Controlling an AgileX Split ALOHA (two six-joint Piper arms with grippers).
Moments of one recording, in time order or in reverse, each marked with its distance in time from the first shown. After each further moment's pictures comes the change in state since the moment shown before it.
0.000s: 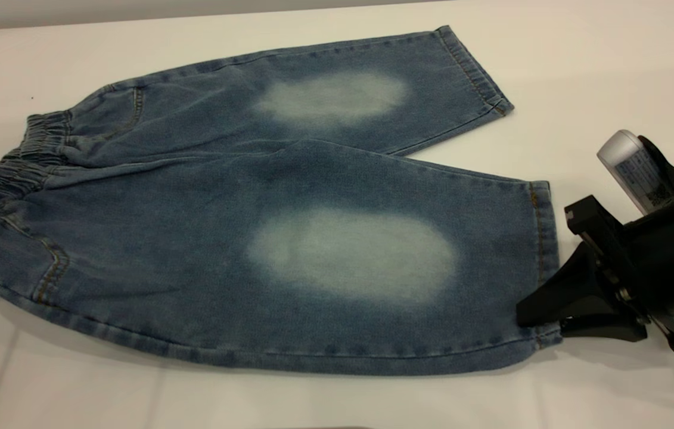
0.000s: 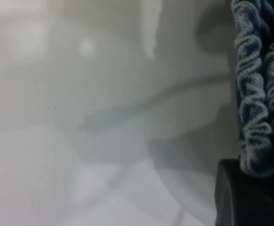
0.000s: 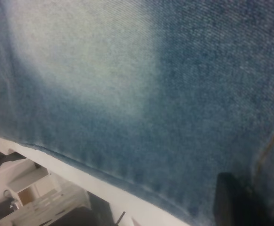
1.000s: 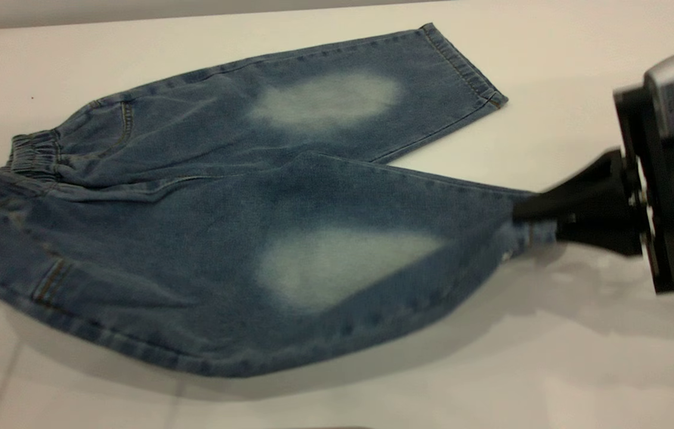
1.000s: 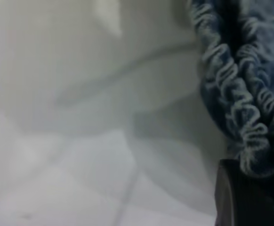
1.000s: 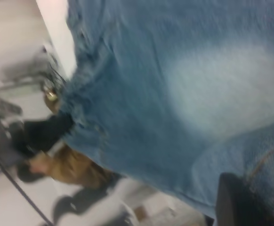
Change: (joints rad) left arm 0.000 -0.070 0.000 -0.112 0.163 0.077; right arm -0.108 -0.080 -0.022 -0.013 0.282 0.209
